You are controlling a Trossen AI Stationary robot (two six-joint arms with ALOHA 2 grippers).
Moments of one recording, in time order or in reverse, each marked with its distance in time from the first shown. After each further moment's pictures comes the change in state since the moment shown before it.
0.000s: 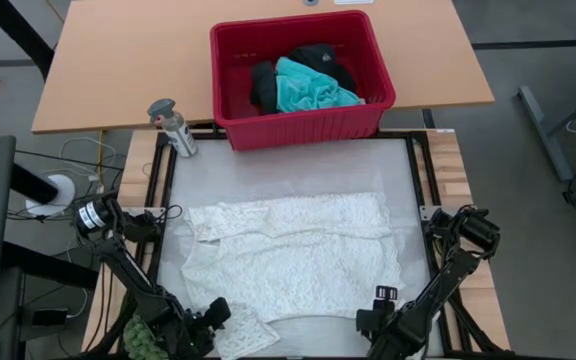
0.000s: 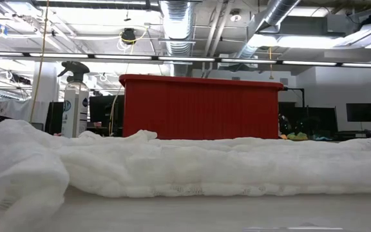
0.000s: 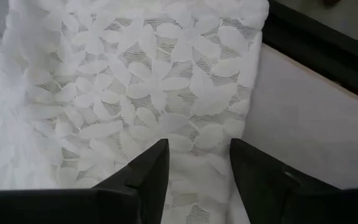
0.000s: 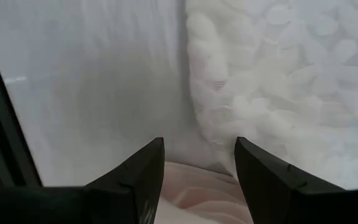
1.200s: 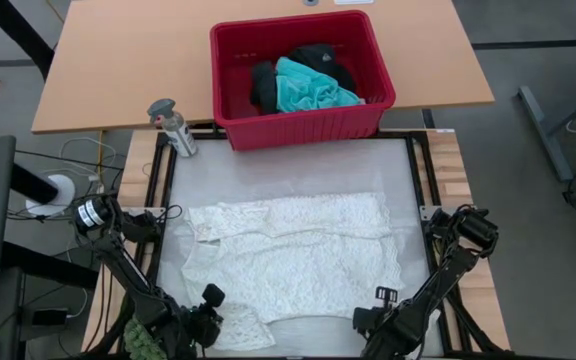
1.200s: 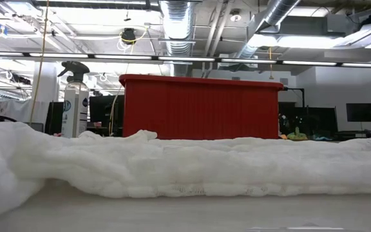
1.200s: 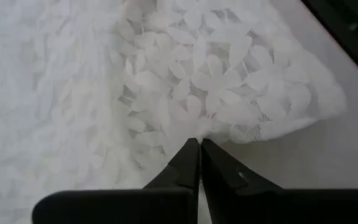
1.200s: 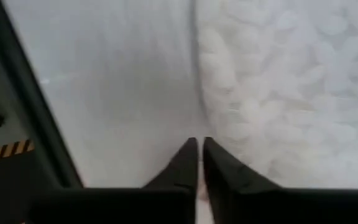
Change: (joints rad) left arm 0.003 -0.019 0.055 -0.168 -0.159 -0.400; right arm -0.028 -0.001 0.040 -0.022 -0.067 0.061
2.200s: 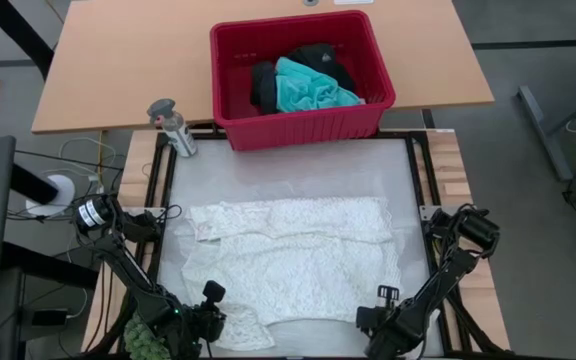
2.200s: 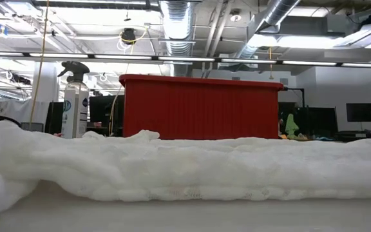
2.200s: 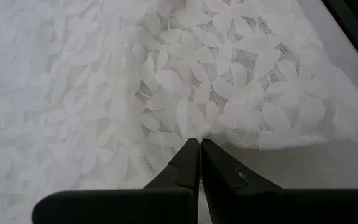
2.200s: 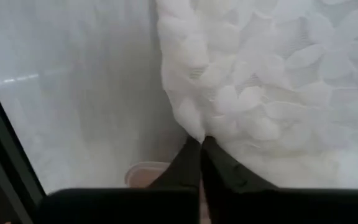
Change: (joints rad) left arm 0.021 0.002 -0.007 0.008 -0.017 -0.097; right arm 0.007 0.001 -0.093 0.075 -0.007 -0.012
